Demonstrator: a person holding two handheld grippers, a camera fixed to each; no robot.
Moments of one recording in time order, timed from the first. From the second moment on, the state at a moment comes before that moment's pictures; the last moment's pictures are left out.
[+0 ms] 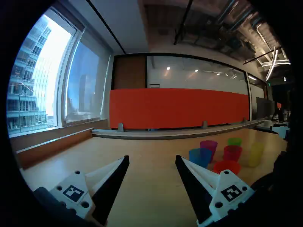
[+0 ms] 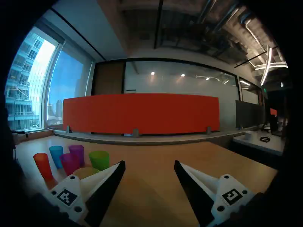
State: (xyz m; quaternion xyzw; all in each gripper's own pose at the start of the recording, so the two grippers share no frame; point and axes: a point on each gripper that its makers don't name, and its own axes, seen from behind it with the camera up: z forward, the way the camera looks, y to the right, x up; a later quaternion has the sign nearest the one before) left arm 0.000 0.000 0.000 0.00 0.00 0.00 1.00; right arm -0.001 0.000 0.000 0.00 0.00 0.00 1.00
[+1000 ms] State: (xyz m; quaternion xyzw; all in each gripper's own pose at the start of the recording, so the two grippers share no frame) left arm 0.033 0.003 0.004 -0.01 -0.01 -0.02 1.00; right arm 0.042 -0.011 0.003 0.02 -0.01 -0.01 1.00
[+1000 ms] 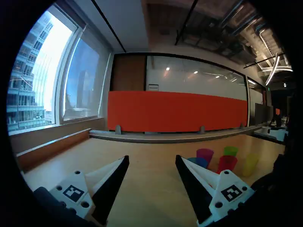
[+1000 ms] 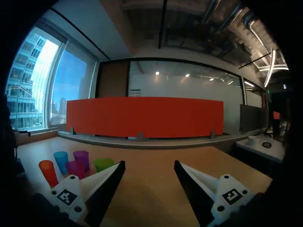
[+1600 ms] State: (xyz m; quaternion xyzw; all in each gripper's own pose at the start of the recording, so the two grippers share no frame) left arm 0.092 -0.003 0.022 -0.01 -0.02 -0.01 1.00; right arm 0.121 -0.004 0.015 0.02 -0.01 -0.01 1.00
